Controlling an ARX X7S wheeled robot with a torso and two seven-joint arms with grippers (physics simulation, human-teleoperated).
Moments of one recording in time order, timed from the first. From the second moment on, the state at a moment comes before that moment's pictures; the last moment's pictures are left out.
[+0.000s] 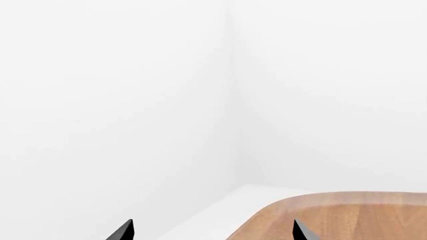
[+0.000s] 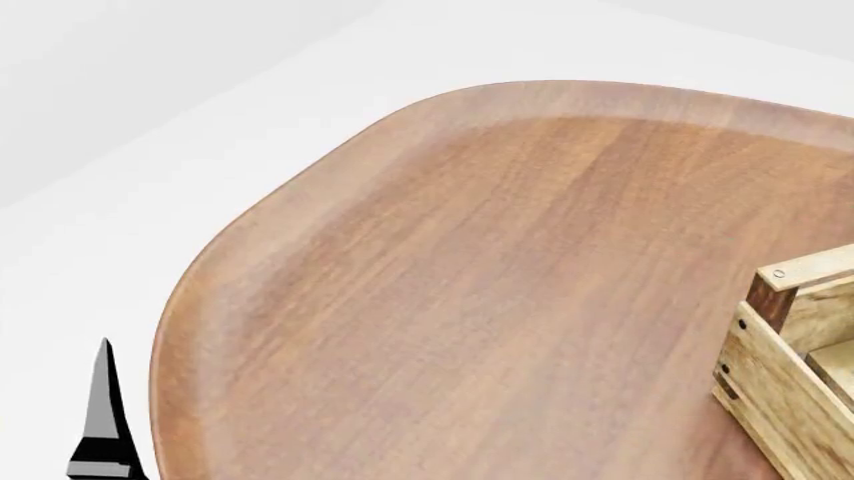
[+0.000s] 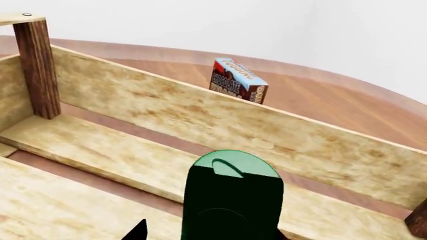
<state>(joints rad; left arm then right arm) -0.02 -0.44 0.30 0.79 -0.21 -0.38 -0.54 0.73 0.67 0.16 1.30 0.24 -0.12 0.29</state>
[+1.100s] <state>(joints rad) -0.03 -0.45 0.31 0.80 -0.23 -0.40 -0.55 0.26 0.66 0.37 0.38 0.34 0.28 0.38</state>
